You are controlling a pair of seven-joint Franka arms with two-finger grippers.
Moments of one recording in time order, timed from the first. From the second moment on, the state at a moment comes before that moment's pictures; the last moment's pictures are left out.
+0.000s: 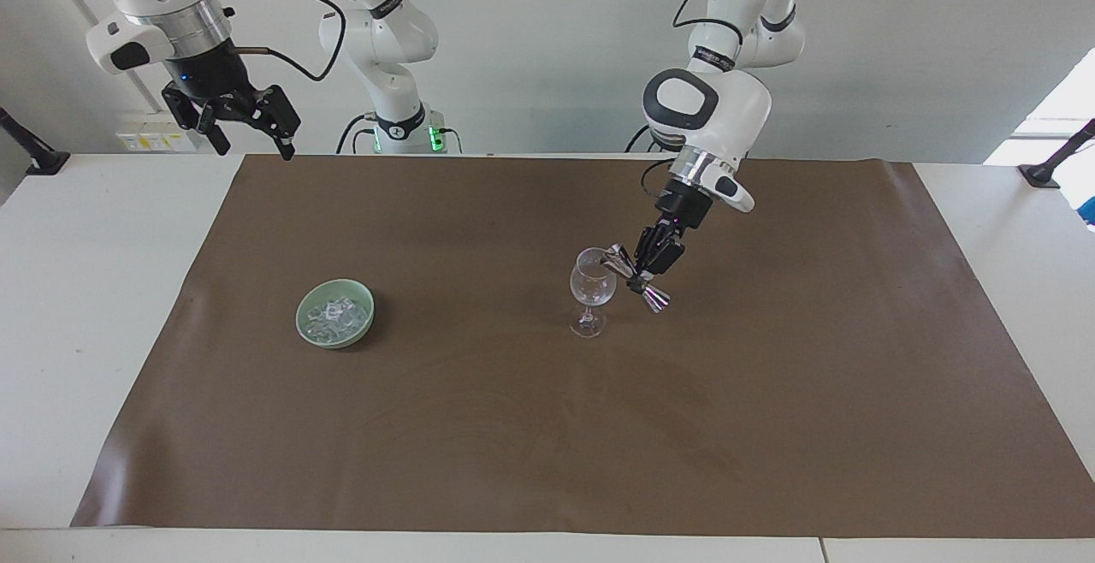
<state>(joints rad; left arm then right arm) 0.03 0.11 -0.71 -2.12 -1.54 3.16 -0.44 -0.02 -0.07 -0.05 -1.57 0.02 1.53 0.07</state>
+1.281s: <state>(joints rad) 0.03 0.13 -0.73 -2.10 -1.52 3.30 -0.21 -0.02 -0.07 -0.05 -1.57 0.02 1.53 0.07</state>
